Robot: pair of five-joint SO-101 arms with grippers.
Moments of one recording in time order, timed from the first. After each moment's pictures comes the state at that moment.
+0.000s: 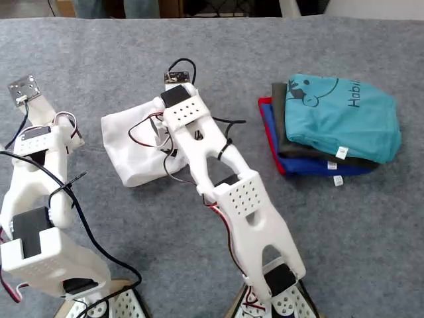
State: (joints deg) left arm -24.6 4.6 28.7 32.3 10.9; right arm -31.2 58.4 -51.2 93.8 -27.7
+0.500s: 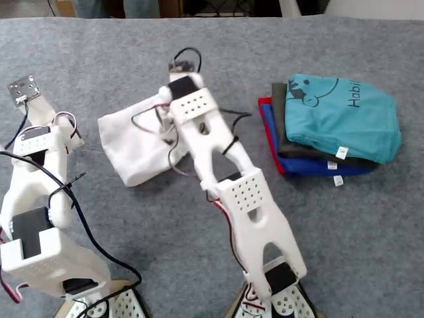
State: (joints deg) left arm -25.1 4.6 28.7 32.3 10.9; right arm -28.0 58.8 -63.6 99.8 -24.6
